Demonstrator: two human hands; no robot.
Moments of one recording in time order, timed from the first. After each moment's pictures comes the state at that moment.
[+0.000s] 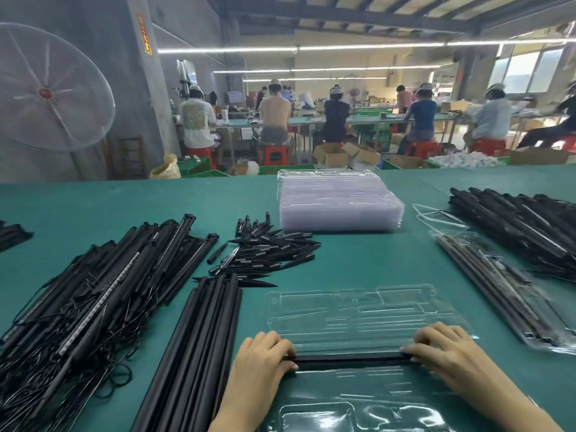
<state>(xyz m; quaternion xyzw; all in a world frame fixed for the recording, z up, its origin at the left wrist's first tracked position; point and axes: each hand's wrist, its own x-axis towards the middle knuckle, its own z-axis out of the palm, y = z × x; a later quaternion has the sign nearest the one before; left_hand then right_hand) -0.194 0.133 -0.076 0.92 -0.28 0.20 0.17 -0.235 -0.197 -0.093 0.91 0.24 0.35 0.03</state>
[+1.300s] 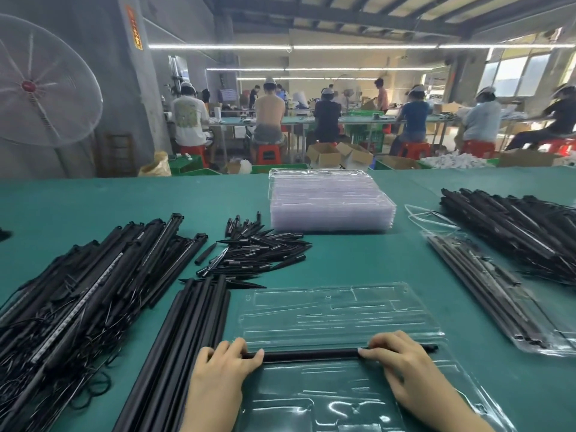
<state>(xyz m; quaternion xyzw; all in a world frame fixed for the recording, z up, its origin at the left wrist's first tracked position) -0.195 0.153 -0.080 0.95 -0.25 0.17 0.03 -0.233 -0.147 -0.102 0.94 0.16 0.25 -0.17</state>
